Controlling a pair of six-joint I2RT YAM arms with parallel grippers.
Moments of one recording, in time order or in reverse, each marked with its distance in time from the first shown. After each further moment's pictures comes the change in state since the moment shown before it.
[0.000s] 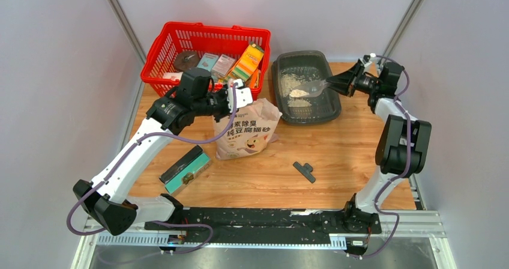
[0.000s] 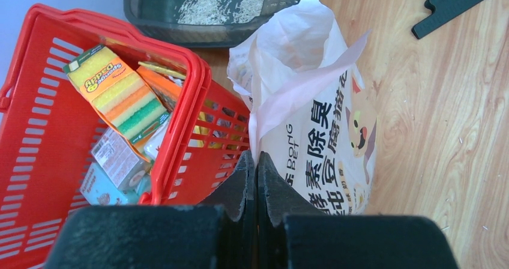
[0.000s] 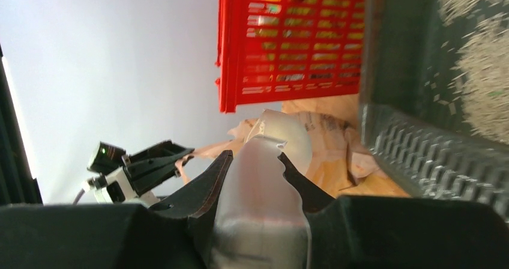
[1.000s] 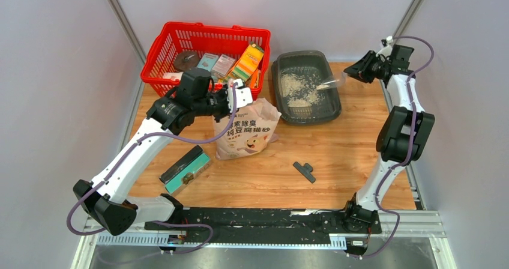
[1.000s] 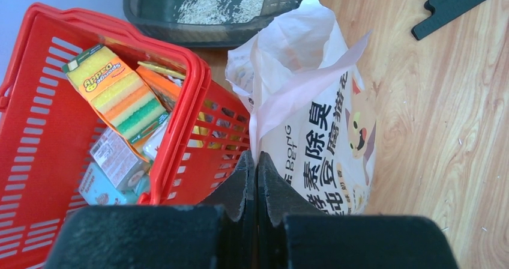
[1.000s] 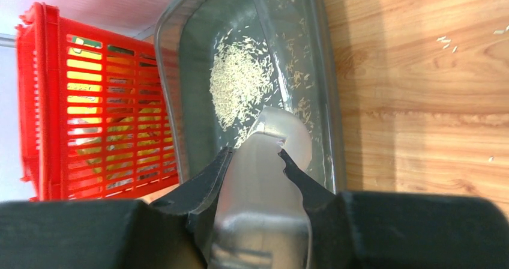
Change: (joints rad) left arm 0.000 0.000 -0.005 0.006 0.000 -0.005; right arm -0.080 0.213 0.521 -0.781 0.533 -0.775
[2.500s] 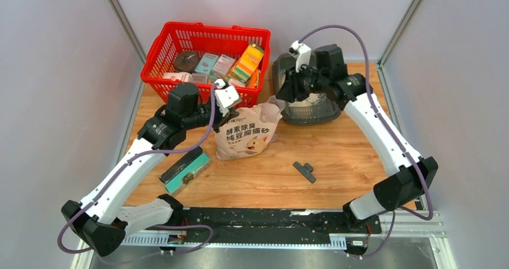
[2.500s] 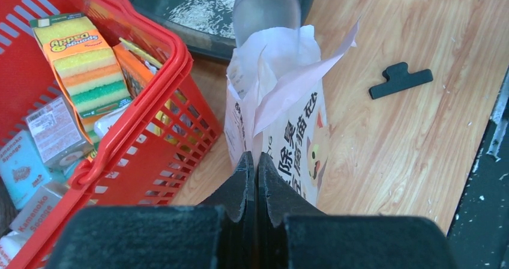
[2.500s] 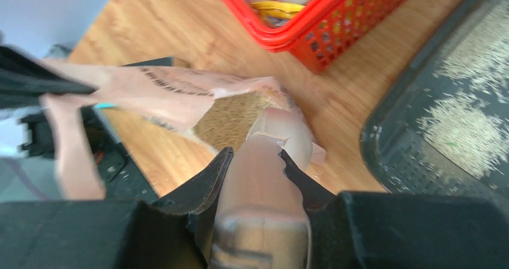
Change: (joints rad) left arm 0.002 -0.185 -0.229 0.217 0.007 -0.355; right arm 0.723 -0.505 -0.072 -0.363 0.174 -0.364
